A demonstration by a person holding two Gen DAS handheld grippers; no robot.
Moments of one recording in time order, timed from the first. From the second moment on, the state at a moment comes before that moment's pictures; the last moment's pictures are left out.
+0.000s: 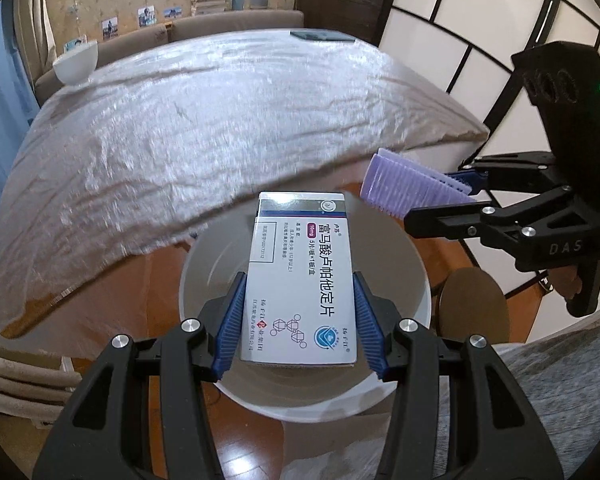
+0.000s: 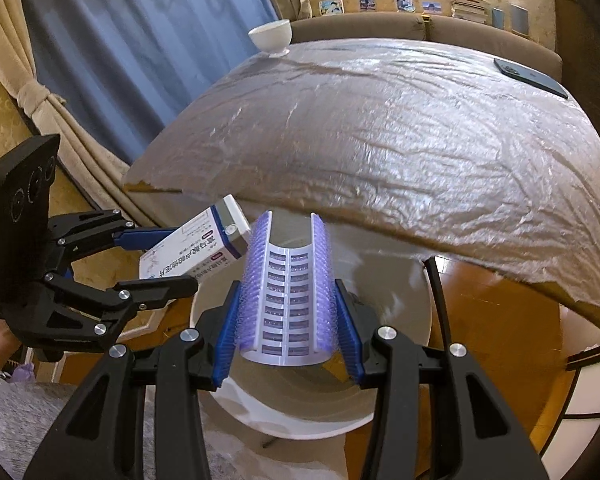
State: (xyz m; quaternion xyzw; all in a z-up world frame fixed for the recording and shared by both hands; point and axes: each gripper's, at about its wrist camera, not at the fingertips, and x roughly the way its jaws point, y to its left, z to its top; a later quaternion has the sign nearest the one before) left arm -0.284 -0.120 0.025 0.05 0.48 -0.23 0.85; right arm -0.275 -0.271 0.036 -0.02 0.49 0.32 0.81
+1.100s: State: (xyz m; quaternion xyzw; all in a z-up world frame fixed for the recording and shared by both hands) left arm -0.245 -0.143 -0.077 0.08 0.59 -0.15 0.79; right arm -0.249 -0.259 -0.072 -0.05 0.56 0.27 0.78
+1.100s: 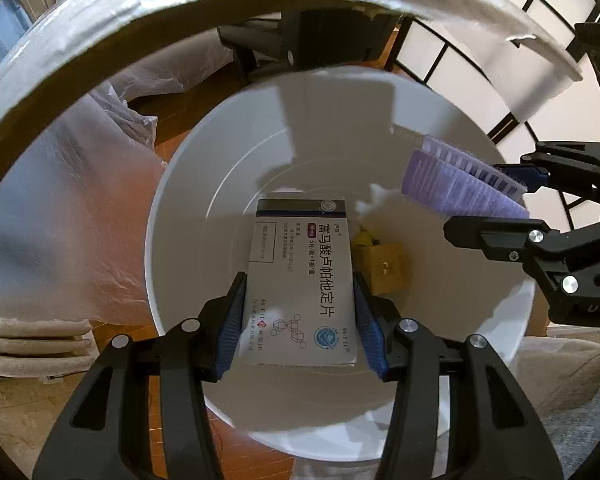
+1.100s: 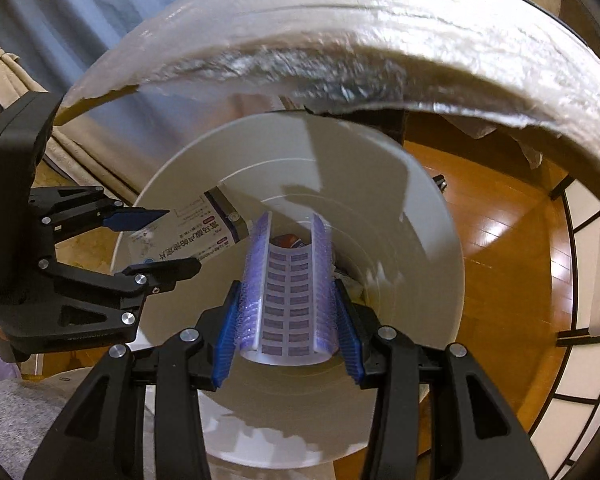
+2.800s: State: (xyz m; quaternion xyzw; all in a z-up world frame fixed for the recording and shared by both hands) left arm 0.002 -0.048 0.030 -0.02 0.46 0.04 0.89; right arm 0.036 -0.408 -0.003 -0.01 0.46 0.03 0.89
